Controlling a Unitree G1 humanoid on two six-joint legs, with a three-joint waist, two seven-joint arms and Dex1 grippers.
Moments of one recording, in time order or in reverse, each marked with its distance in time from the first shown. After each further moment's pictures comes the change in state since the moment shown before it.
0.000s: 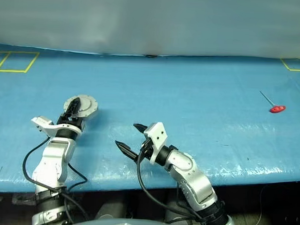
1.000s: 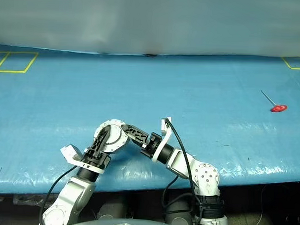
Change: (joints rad) left arm 0.546 -0.156 -0.335 -0.372 -0.153 0.196 -0.307; right arm -0.030 0.180 -0.409 0.079 1.135 0.779 -0.471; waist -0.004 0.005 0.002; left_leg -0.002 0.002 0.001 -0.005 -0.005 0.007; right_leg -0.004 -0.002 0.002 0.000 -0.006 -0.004
